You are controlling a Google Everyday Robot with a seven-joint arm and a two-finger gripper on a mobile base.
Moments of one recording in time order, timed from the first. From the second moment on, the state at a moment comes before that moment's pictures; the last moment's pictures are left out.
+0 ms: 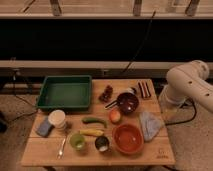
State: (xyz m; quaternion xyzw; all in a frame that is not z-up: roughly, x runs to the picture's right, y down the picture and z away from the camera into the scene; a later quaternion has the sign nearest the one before) arm 0.284 0.107 0.685 -0.28 0.02 0.02 0.96
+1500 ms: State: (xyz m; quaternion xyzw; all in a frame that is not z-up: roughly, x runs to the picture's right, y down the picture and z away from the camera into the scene) arm 0.143 0.028 0.826 -0.26 -0.08 -0.08 0.96
